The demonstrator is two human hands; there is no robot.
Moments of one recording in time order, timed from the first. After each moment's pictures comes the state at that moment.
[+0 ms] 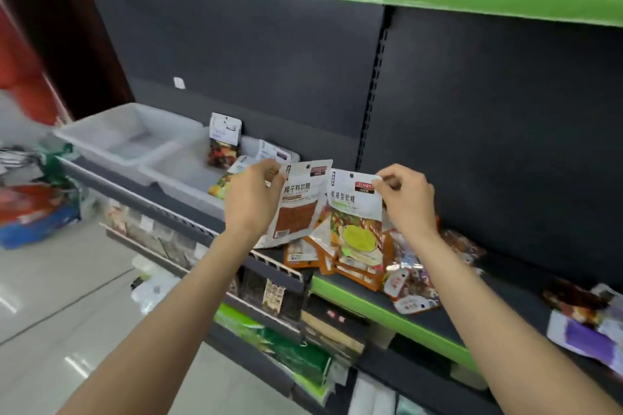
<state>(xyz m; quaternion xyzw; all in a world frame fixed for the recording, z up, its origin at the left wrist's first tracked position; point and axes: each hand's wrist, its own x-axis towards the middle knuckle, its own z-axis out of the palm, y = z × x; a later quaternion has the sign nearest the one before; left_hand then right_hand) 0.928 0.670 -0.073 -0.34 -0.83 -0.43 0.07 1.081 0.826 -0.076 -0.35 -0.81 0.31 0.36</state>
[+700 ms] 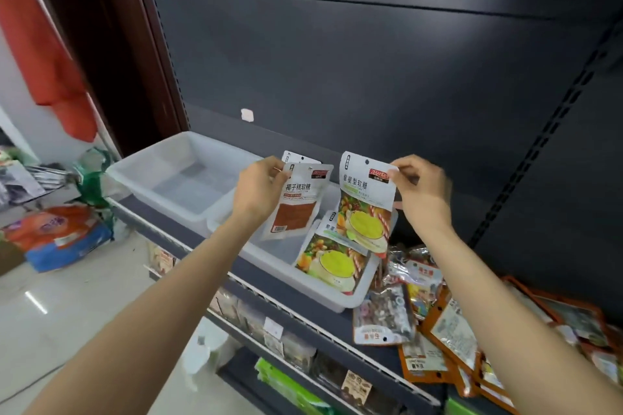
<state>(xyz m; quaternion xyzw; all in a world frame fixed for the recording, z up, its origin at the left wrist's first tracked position) 0.620 0.662 -0.072 -0.30 -0.84 -0.44 0.00 0.791 0.822 -0.065 -0.32 -0.78 0.37 0.39</state>
